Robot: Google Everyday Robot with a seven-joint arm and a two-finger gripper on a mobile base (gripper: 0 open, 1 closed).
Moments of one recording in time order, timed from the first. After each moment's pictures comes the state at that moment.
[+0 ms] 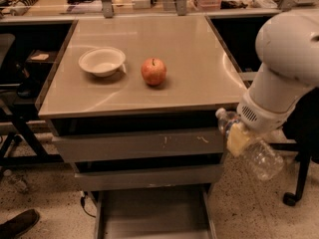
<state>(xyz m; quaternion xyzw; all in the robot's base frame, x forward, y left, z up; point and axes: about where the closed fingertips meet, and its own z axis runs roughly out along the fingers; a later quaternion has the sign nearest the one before) 0.436 -0.205 0.804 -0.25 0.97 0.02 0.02</state>
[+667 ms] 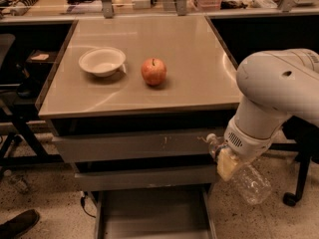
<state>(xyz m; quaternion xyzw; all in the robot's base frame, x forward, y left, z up) 0.401 -0.186 0.751 -0.25 0.97 0.04 -0.03</state>
